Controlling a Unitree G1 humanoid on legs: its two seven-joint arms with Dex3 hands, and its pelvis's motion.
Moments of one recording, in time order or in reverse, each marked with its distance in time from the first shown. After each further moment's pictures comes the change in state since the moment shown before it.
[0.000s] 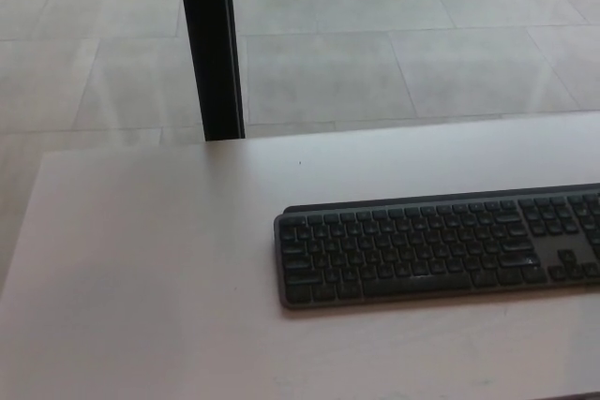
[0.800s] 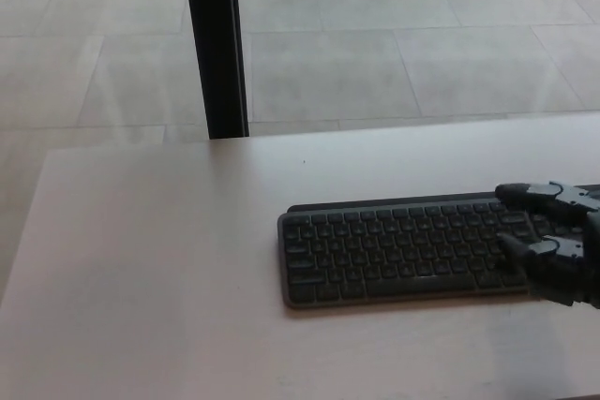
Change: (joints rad) left_arm -0.004 0.000 -0.015 0.000 -0.004 0.000 0.000; right_arm 0.130 -0.063 0.728 -0.028 -0.271 0.006 0.186
